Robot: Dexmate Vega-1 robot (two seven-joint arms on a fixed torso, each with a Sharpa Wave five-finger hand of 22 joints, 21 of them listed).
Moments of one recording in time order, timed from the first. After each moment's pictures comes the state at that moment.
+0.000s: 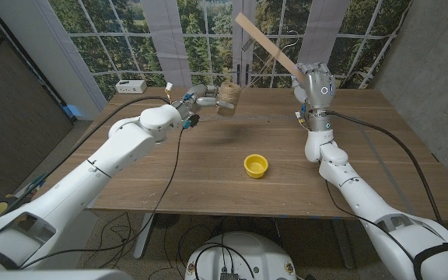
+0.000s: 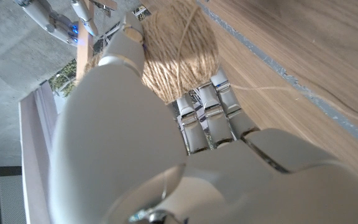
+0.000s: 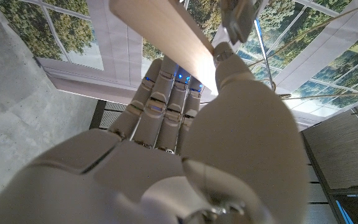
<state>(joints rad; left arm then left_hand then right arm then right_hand) 0.76 0.70 0.45 -1.95 -0.49 0.42 0.13 1.23 -0.08 0.34 -0.16 0.18 0.79 -0.05 0.36 0.21 0.87 -0.03 0.29 0.36 0.78 0.07 0.45 0.21 0.38 0.00 1.06 0.21 -0.74 -0.27 -0.26 -1.21 -1.20 0.09 -1.12 1.19 0.03 0.31 -0.14 0.25 0.89 0.05 0.38 0.21 0.96 0.03 0.52 0.44 1.01 -0.07 0.38 0.83 0.51 -0.05 0.84 0.19</state>
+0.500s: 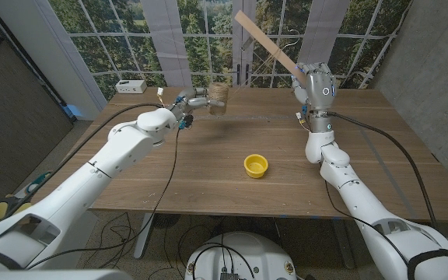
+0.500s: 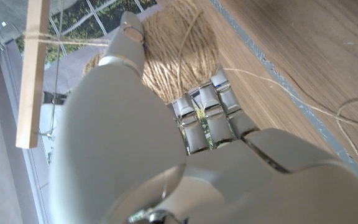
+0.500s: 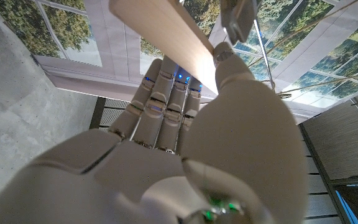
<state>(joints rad) 0.78 0.66 0.40 -1.88 -0.57 0.39 0.23 1.23 -0.08 0.34 -0.17 0.18 0.79 -0.05 0.36 0.21 0.87 -0.03 0.28 0.36 0.78 0.07 0.44 0.21 0.38 0.01 1.07 0.20 -0.77 -0.22 -0.16 -1.23 -1.28 0.17 -1.12 1.19 0.03 0.31 -0.14 0.25 0.89 0.05 0.38 0.21 0.96 0.03 0.51 0.44 1.01 -0.07 0.37 0.84 0.51 -0.05 0.84 0.19</state>
